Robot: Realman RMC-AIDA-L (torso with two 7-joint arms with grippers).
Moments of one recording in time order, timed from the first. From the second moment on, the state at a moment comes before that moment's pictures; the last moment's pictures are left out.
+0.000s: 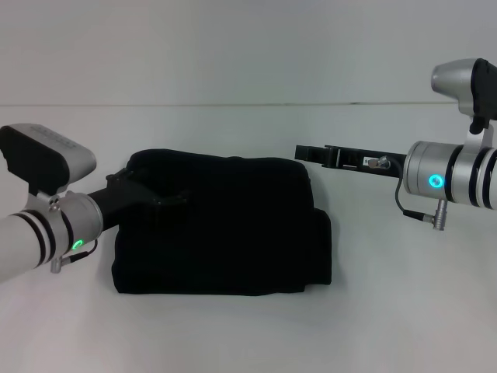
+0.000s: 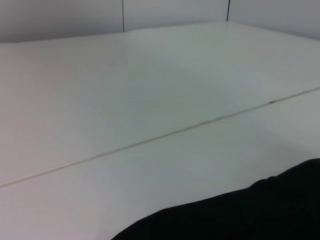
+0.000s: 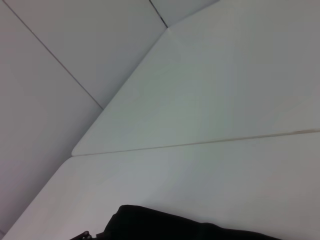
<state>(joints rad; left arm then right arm) -0.65 -2.16 0.59 0.40 1.89 0.77 -1.12 0.84 2.09 -0.70 -0.31 -1.93 -0.94 1.85</state>
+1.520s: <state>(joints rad) -0.58 -2.09 0.46 0.67 2.17 1.17 -2.01 0.77 2.01 -0.71 -0.36 -1.93 -1.04 1.89</state>
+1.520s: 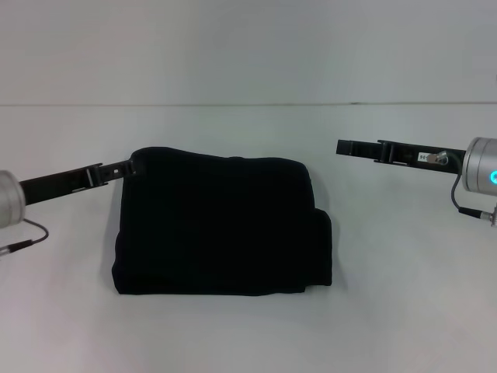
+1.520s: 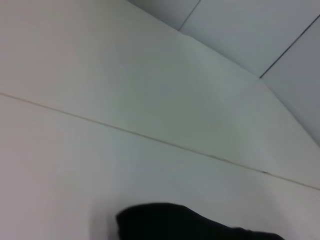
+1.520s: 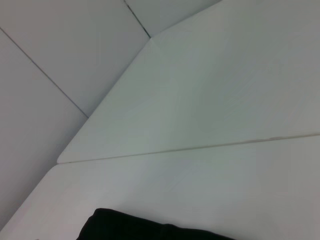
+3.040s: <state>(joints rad) -0.53 -2.05 0.25 0.76 2.35 1.68 -1.94 0.79 1.94 -0.86 -0.35 -2.04 -1.18 2.16</state>
